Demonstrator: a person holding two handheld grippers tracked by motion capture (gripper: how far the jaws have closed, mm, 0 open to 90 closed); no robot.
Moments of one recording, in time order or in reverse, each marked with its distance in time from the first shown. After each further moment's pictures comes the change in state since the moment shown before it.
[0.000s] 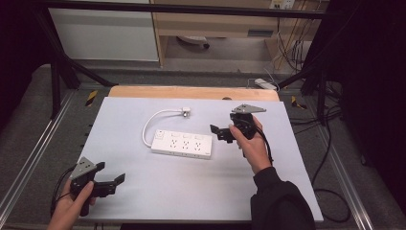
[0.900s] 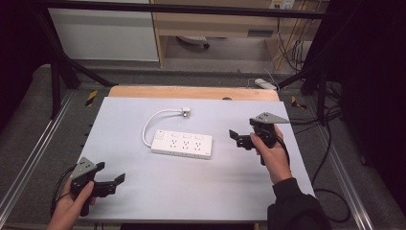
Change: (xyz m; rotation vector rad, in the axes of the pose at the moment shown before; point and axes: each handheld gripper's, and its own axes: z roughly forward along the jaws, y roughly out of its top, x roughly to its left) left arm 0.000 0.000 0.001 0.001 0.003 -0.002; right arm -0.026 -0.029 -0.047 -0.051 -0.081 -0.006
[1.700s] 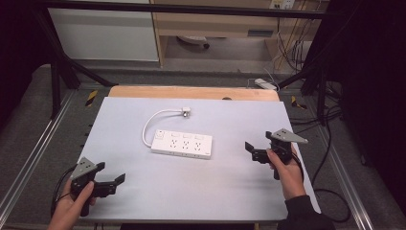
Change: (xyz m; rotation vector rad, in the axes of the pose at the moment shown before) left arm -0.001 0.000 0.000 0.002 0.002 0.003; right arm -0.021 -0.053 -0.035 -0.037 -0.073 0.041
